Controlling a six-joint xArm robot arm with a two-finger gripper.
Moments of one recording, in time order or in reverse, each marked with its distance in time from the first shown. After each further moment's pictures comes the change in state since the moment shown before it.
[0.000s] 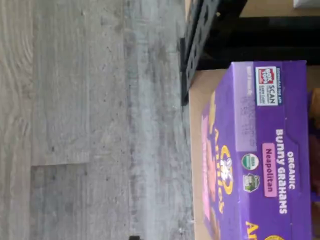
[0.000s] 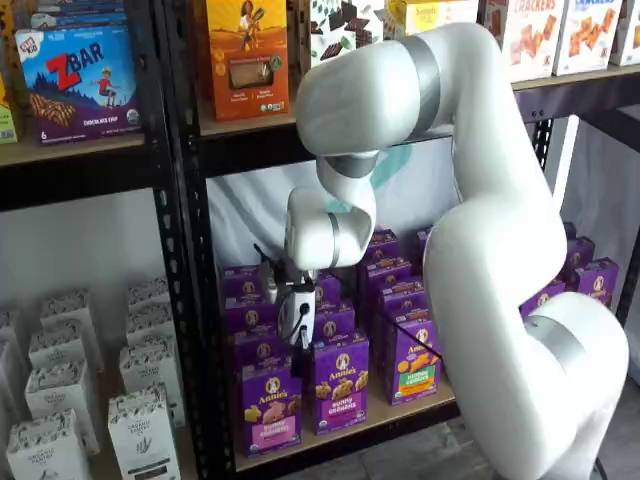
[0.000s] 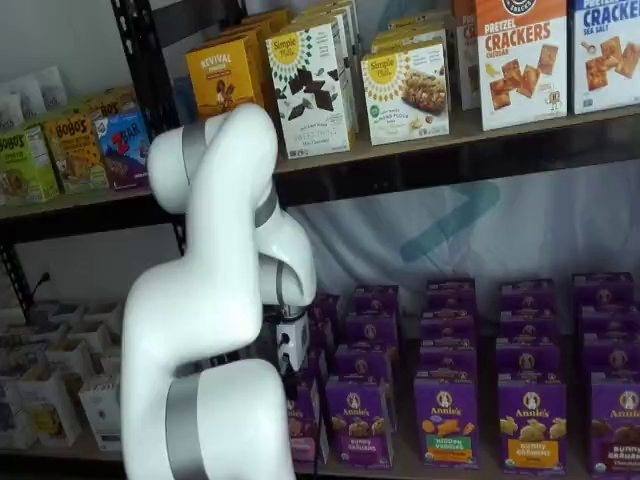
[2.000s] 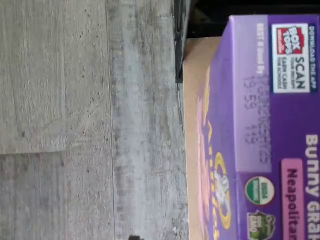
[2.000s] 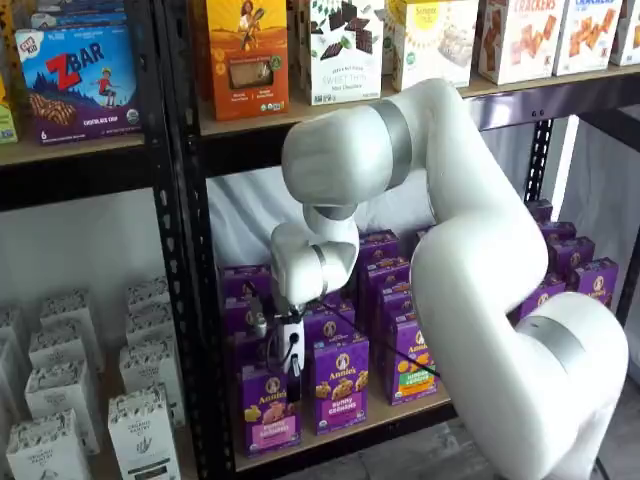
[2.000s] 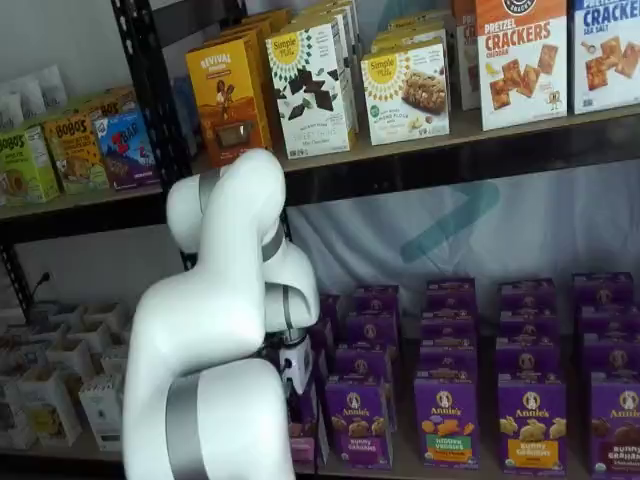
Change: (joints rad) arm 0.014 0.255 -0.248 -0.190 0.033 0.185
